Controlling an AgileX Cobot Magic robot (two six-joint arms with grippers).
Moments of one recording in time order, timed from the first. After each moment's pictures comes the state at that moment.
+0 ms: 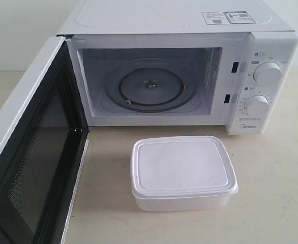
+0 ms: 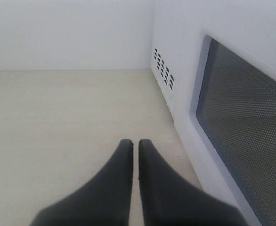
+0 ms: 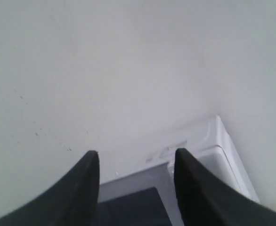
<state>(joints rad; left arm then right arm) -0.09 0.00 0.00 -0.14 0.29 0.09 0.14 0.27 0.00 -0.13 -0.58 0.54</state>
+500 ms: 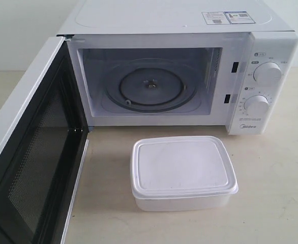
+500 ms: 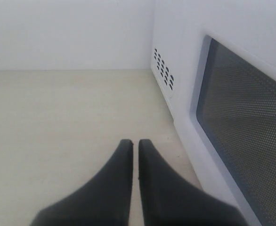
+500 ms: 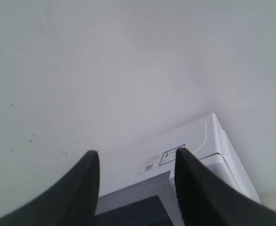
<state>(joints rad) -0.09 0.00 0.00 -0.14 0.29 0.09 0.14 0.27 -0.20 -0.13 -0.30 0.61</state>
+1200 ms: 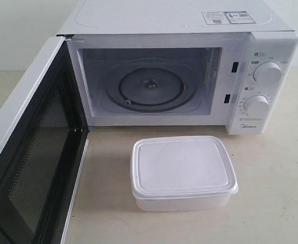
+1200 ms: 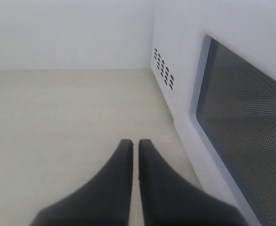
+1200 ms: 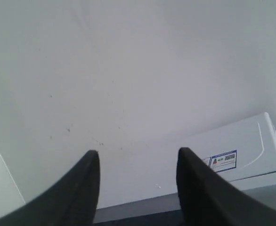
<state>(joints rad) -0.09 0.00 0.00 -0.14 0.29 0.09 0.16 0.48 -0.36 -0.48 -0.36 0.95</state>
